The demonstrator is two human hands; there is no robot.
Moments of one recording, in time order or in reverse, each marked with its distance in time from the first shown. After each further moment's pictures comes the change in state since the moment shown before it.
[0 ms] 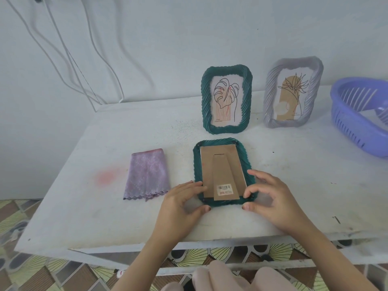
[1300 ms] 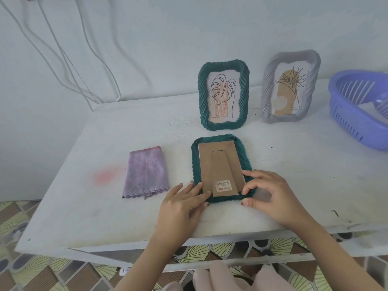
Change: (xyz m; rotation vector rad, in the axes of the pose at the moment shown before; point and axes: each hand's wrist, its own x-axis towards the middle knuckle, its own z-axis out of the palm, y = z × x) left_hand -0.008 0.000 0.006 0.348 -0.023 0.219; right_hand 0.003 0.000 -0.002 -0.036 -0.020 -0.061
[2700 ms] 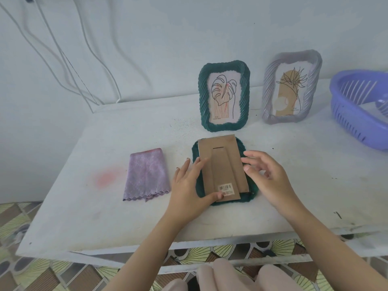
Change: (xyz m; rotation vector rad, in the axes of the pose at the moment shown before) left_hand 0.044 0.009 -0.005 -0.276 -0.154 -0.276; right_hand 0.029 -0.030 0.002 0.340 0.211 0.282
